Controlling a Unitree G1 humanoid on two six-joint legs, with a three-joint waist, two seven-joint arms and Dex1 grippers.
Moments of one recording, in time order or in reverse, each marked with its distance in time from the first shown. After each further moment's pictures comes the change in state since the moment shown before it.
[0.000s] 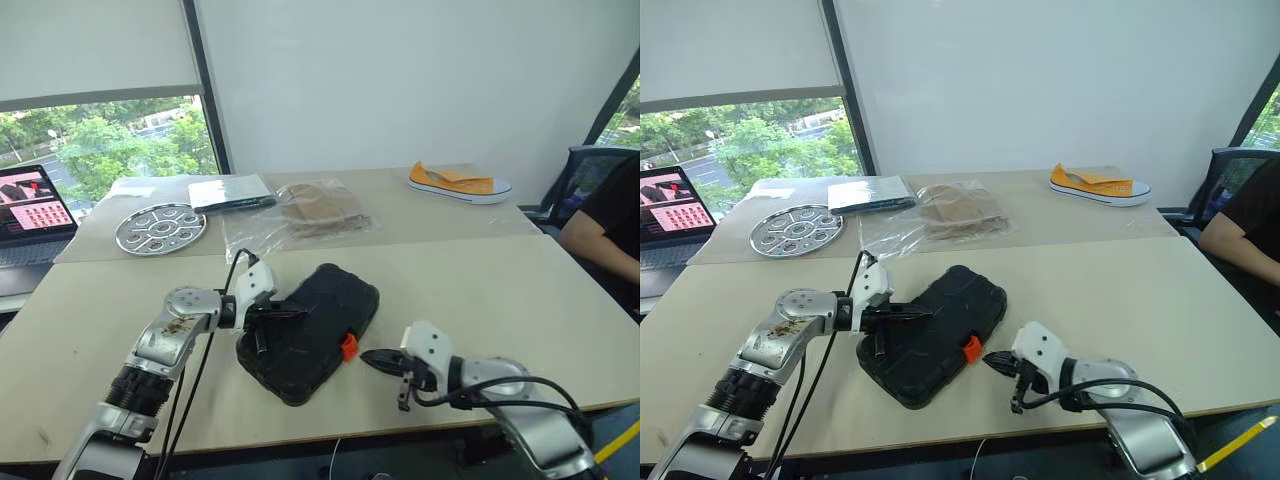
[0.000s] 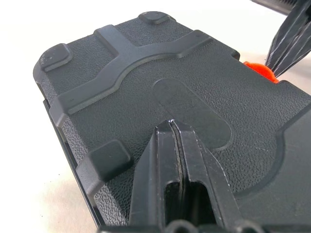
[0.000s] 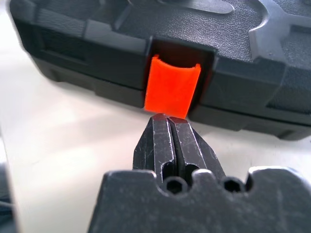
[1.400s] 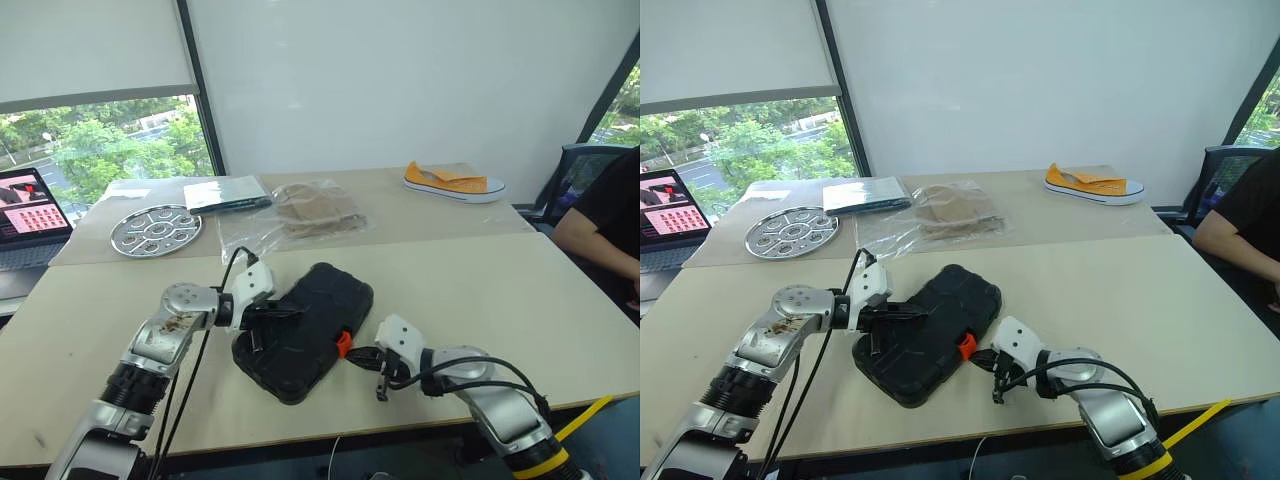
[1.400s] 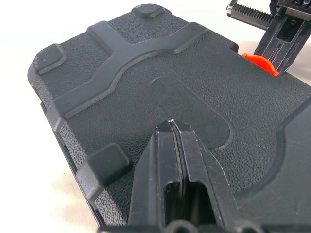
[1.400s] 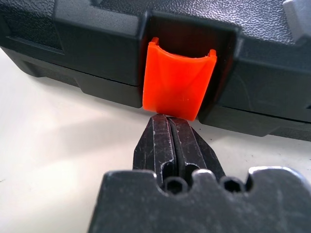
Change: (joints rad) left arm 0.000 0.025 -0.013 -0.004 0.034 0.000 -0.006; right arm -0.162 0.082 0.132 0.188 -0.081 0.011 -0.005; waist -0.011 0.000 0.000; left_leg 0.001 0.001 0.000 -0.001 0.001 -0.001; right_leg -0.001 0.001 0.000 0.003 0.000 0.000
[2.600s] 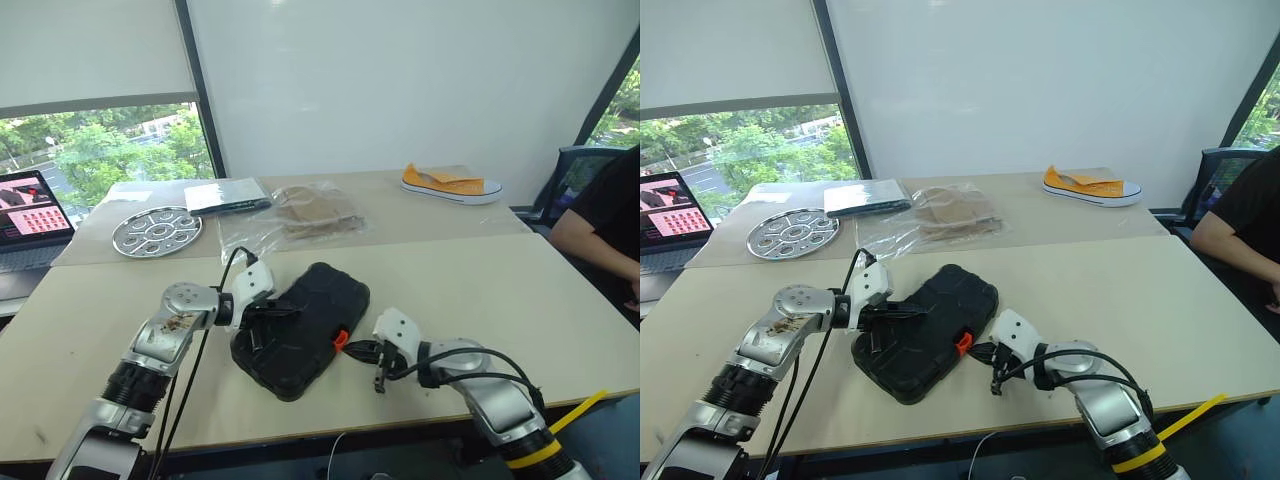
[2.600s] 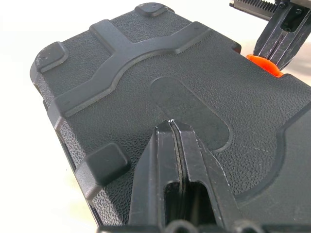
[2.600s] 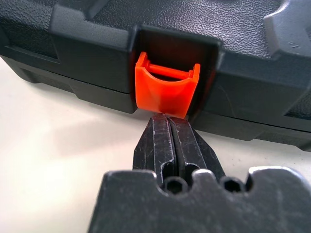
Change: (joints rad) left arm -0.007 -0.002 0.000 0.024 0.016 0.001 0.017; right arm -0.047 0.055 -0.006 0.067 -0.018 -0.024 0.011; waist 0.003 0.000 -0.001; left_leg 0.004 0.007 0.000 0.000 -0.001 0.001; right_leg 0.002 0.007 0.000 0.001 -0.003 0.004
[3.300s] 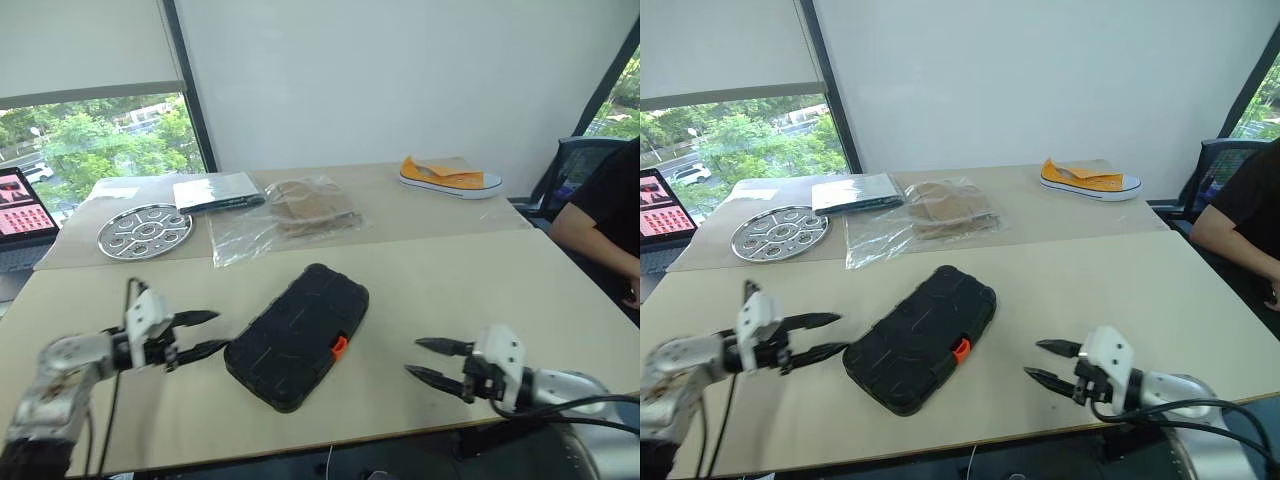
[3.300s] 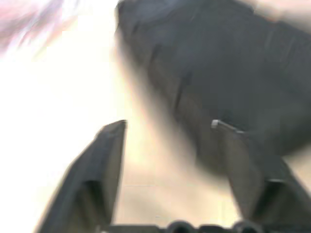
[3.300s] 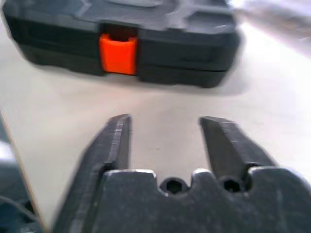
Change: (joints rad) left arm 0.583 0.213 0.456 -0.079 -0.193 -0.249 -0.098; right arm 0.398 -0.219 -0.483 -0.093 0.238 -0.324 0.188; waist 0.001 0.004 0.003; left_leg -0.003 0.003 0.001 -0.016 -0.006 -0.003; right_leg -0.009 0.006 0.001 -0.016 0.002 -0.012
